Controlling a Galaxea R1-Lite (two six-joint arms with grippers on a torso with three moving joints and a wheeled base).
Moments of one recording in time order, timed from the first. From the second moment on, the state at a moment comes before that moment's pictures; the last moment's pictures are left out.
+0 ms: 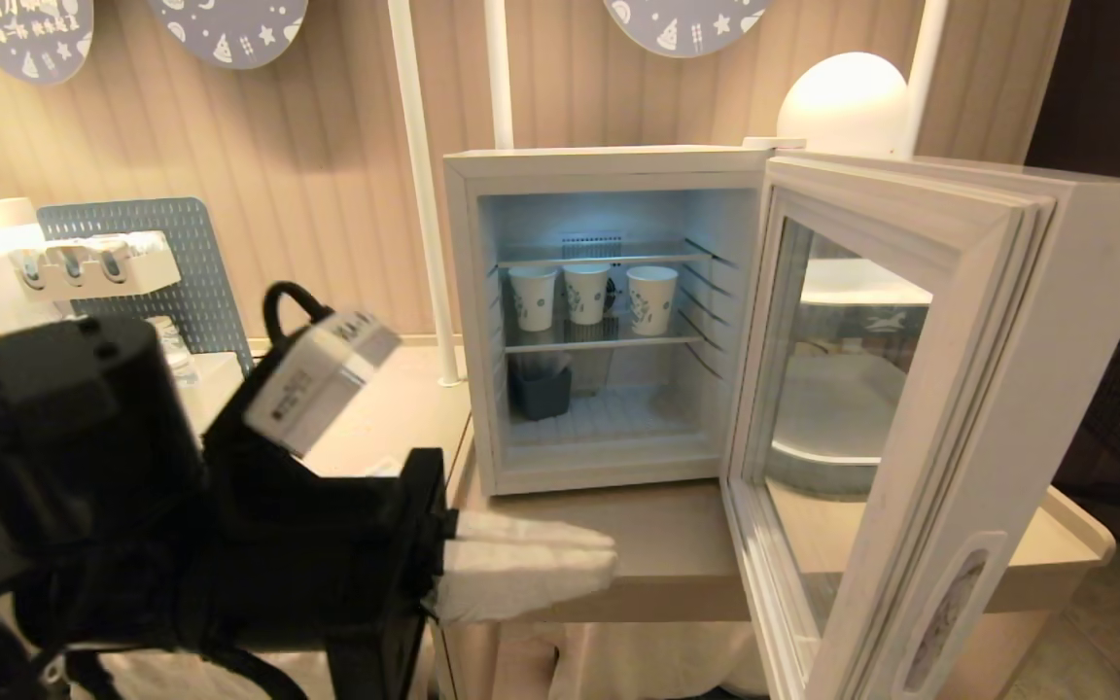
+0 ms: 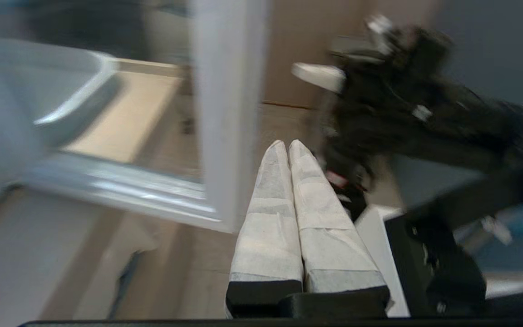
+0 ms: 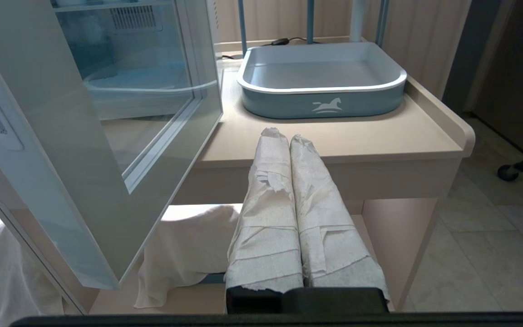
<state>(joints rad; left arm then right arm) -0.69 1.41 -0.63 -0.74 -0.79 -0.13 0.00 0.00 0.00 0.01 0.01 0.00</state>
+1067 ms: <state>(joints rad) 0.02 0.31 -0.68 0.71 -0.05 -0.18 0.00 0.00 0.00 0.01 0.01 0.00</state>
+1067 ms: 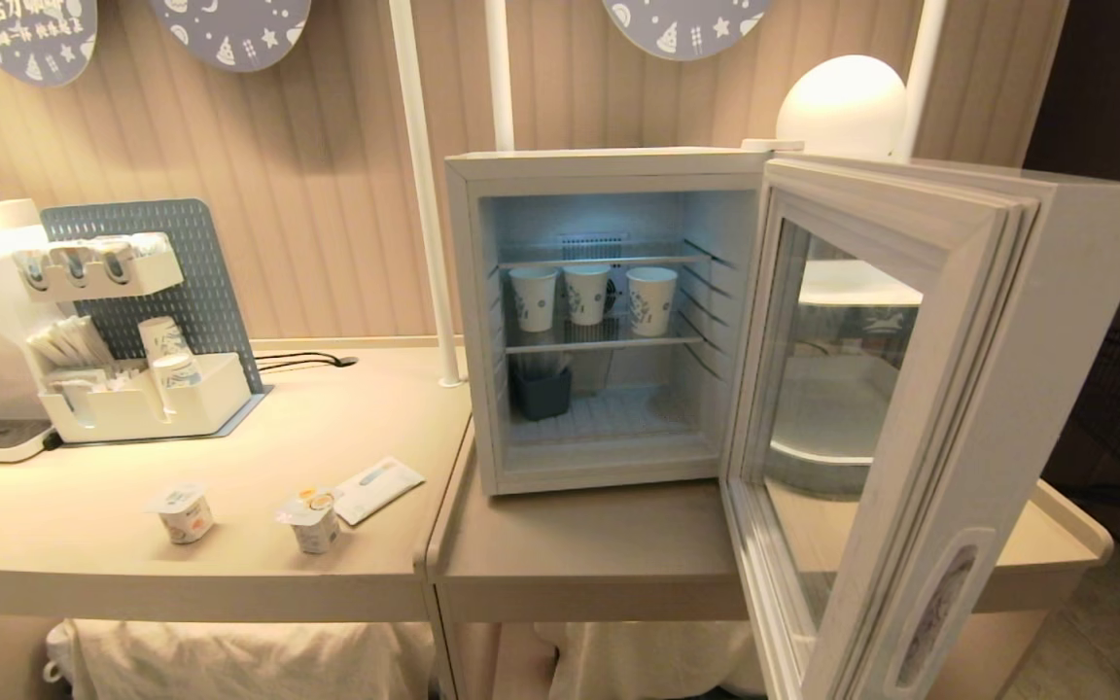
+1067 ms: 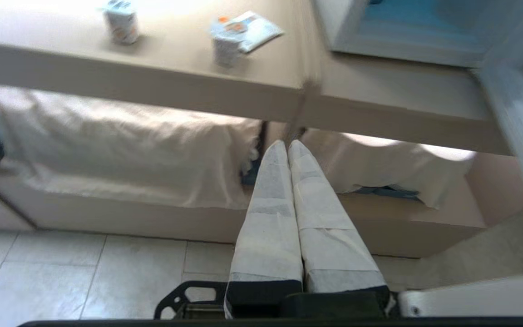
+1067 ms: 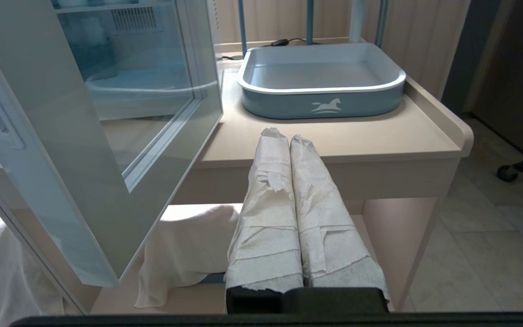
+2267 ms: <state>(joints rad) 0.00 0.00 0.00 0.01 0.01 0.04 0.00 0.00 0.00 0.01 0.01 0.00</state>
